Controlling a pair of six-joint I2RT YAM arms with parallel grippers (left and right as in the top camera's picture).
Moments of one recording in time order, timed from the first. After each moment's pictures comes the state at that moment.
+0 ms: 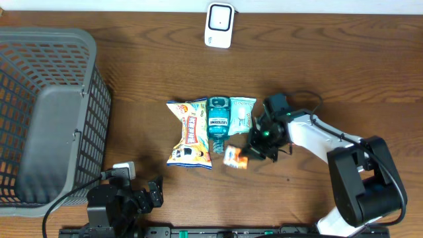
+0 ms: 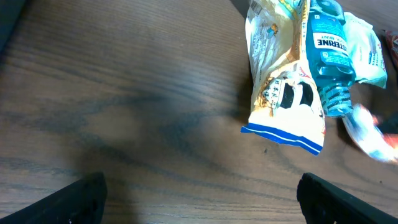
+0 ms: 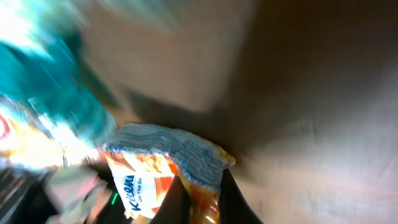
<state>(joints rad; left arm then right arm) 0.00 0.04 0.32 -1.03 0.23 -0.25 0.34 1.79 0.88 -0.63 -0.70 0.69</state>
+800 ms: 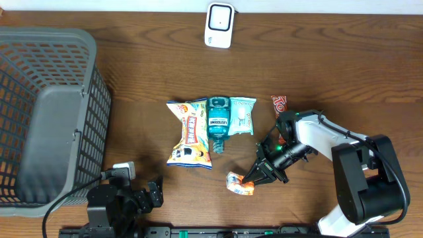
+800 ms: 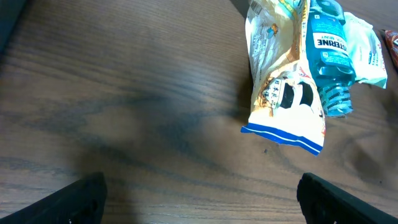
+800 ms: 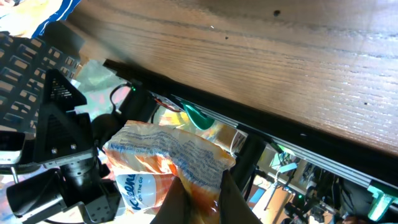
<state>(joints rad) 0.00 0.04 0.32 -1.03 0.23 -0.25 0.28 1.79 0.86 -1.12 -1.00 0.38</state>
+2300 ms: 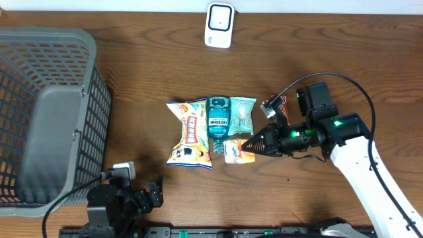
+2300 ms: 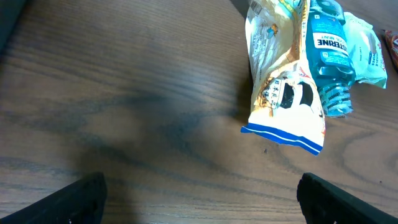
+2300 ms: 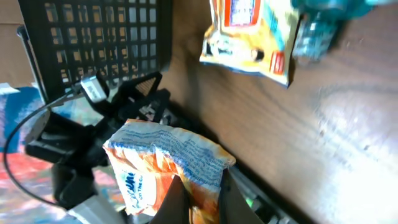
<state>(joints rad) 0.00 0.04 0.32 -1.03 0.23 -0.25 0.28 1.31 1.02 -0.94 -0.94 0.30</state>
